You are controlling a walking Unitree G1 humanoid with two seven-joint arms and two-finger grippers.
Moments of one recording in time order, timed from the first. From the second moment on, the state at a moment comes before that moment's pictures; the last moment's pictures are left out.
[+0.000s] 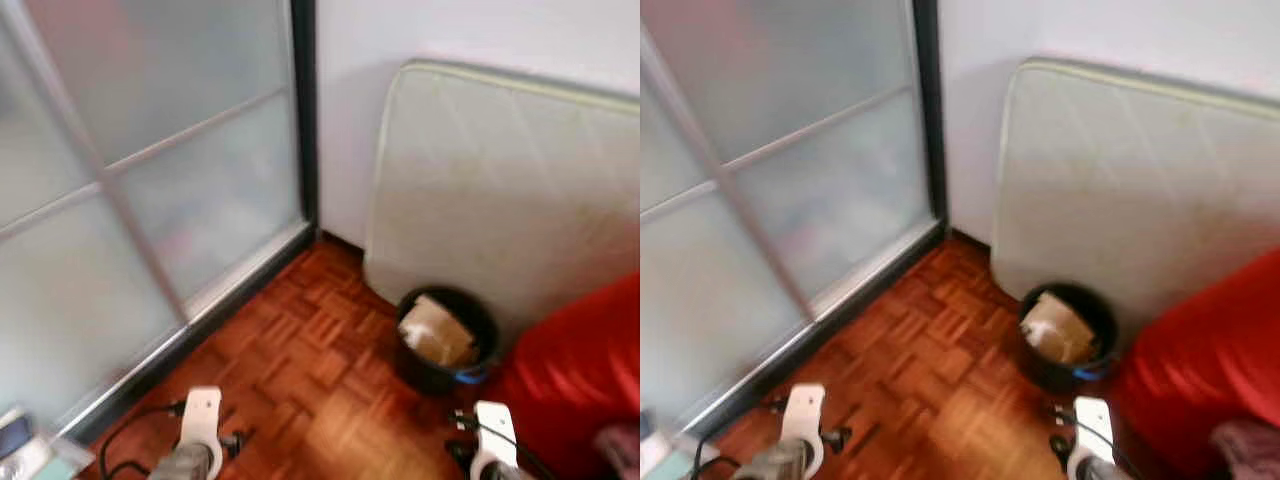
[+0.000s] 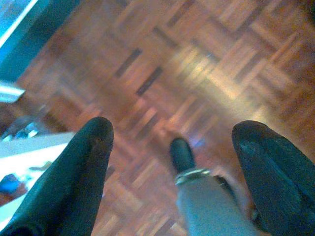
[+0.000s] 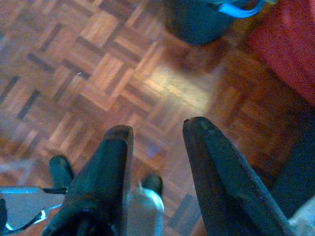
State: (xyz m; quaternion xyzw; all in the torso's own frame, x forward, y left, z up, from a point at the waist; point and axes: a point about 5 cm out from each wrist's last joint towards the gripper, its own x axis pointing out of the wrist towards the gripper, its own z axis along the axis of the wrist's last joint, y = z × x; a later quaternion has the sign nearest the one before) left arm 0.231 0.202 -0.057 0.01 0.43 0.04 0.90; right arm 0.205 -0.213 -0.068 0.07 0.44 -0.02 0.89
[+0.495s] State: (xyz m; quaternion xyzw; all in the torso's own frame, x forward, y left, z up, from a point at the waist) left arm 0.230 0.196 -0.058 0.01 0.43 0.03 0.90; right arm 0.200 -0.219 -0.070 0.07 0.45 -0.02 0.89
